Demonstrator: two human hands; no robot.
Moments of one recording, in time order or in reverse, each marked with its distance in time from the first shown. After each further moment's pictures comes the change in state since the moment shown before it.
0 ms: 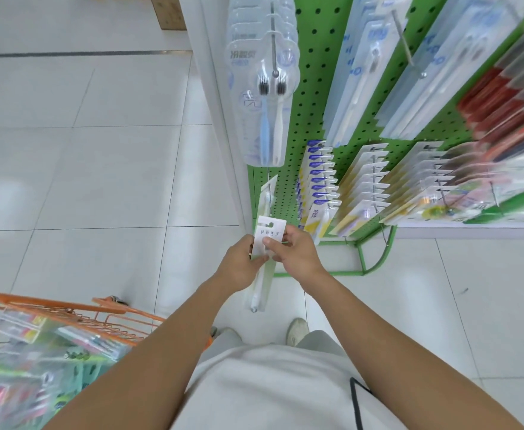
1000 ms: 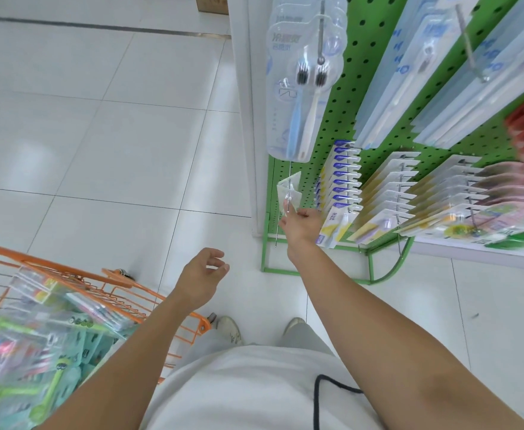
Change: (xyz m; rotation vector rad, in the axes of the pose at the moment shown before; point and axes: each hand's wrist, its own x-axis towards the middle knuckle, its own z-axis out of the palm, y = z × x) left_hand -0.057 -0.056 -0.043 -0.116 0.196 -0.238; right_hand 0.080 0.003 0.035 0.253 0.409 0.213
